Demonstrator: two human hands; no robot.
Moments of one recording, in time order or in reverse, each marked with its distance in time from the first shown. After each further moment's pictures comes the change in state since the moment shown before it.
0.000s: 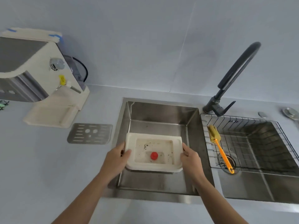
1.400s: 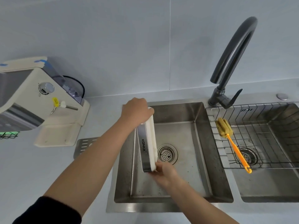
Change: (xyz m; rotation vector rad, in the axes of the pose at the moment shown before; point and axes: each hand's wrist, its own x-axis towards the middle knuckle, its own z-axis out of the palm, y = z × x) left_hand 0.122 0.155 -0.006 0.750 0.022 0.181; right_hand 0.030 -0.007 0.077 1.182 -0.266 0.806
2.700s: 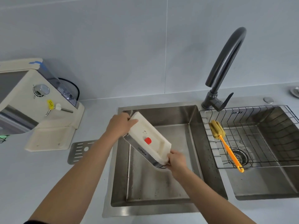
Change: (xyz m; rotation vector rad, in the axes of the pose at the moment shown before) left_hand -0.014 -0.051 0.022 -0.195 -0.071 -0.105; right_hand 0.012 -0.038 -0.017 -0.459 0.231 -0.404
